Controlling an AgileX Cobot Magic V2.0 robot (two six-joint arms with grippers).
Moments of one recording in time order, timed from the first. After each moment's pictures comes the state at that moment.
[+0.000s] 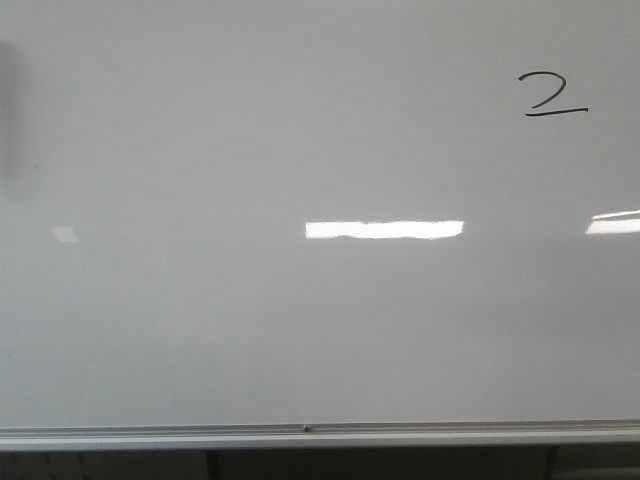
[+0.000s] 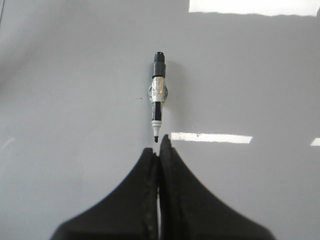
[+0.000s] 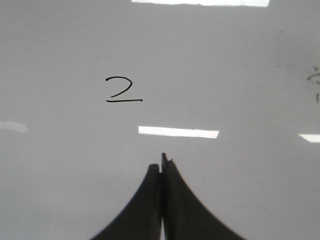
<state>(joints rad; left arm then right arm) 0.00 0.00 0.01 0.00 0.04 -0.06 0.00 -0.01 0.03 0.05 0.00 -0.05</state>
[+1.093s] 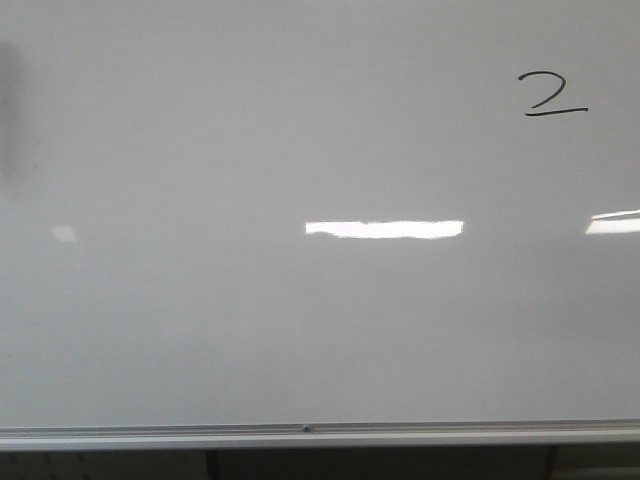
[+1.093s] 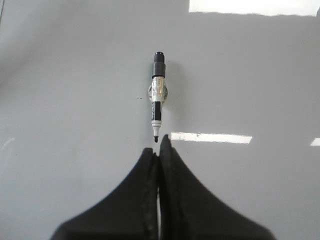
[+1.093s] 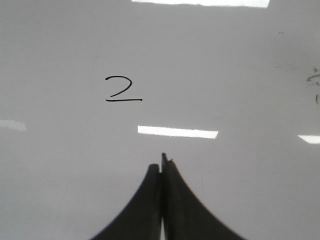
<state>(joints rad) 0.00 0.00 0.01 0.00 0.04 -0.06 0.00 -0.01 0.03 -0.02 0.00 0.01</state>
